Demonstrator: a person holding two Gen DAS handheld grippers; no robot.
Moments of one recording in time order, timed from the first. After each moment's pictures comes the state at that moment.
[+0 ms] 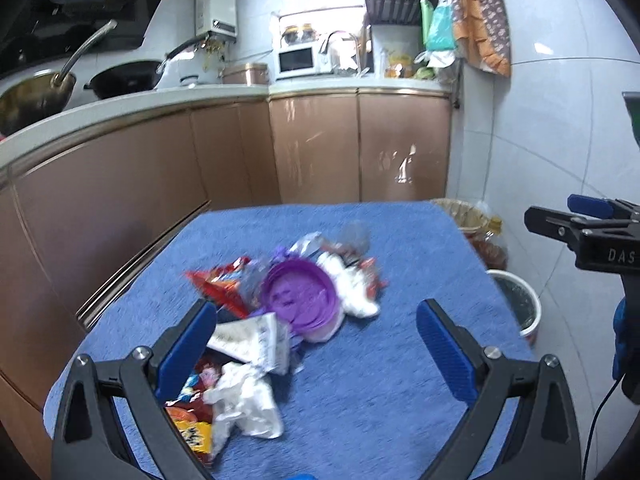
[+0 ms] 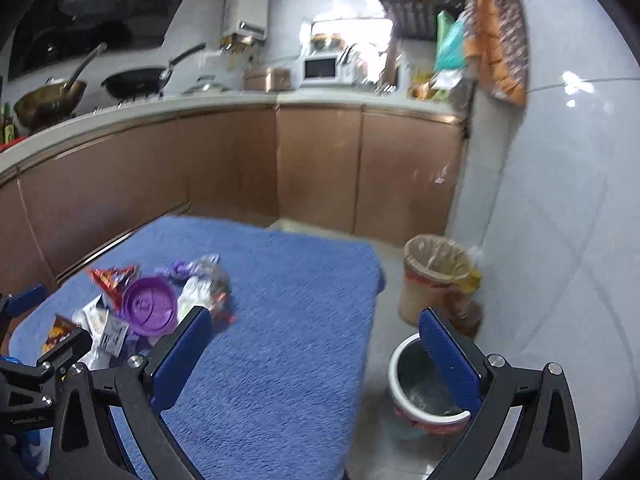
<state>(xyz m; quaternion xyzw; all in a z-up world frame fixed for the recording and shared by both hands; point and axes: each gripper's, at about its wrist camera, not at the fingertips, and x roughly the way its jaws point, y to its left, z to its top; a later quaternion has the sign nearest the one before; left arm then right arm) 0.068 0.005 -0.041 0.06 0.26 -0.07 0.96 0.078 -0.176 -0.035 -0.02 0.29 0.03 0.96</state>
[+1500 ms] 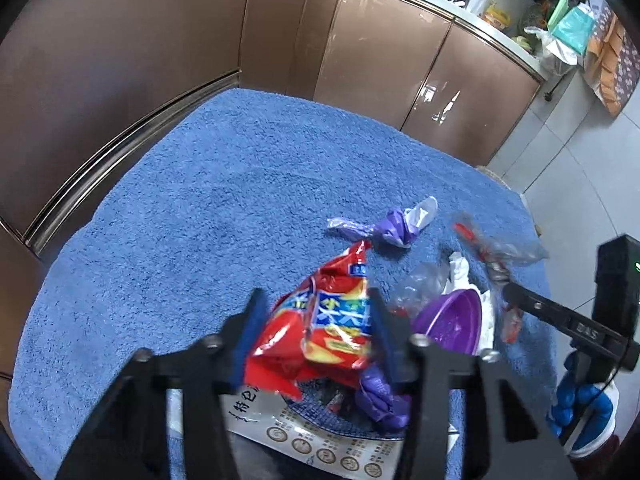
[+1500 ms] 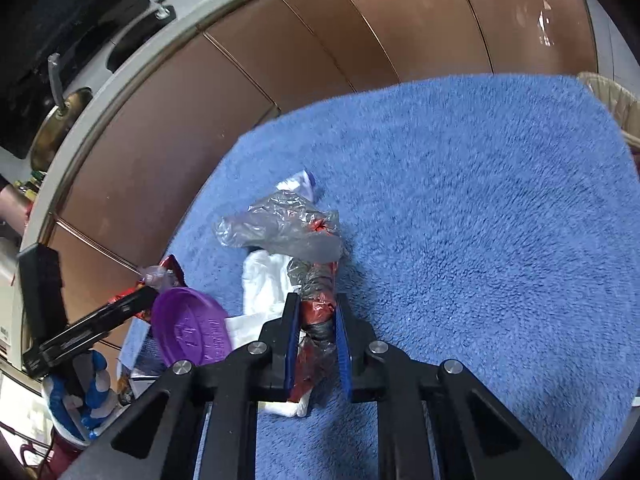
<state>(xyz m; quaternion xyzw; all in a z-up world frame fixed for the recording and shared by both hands) 0.253 0.112 -0.097 -0.09 0.46 -0.06 0.88 0.266 -0.139 -0.153 0.19 0.48 0.26 0.82</state>
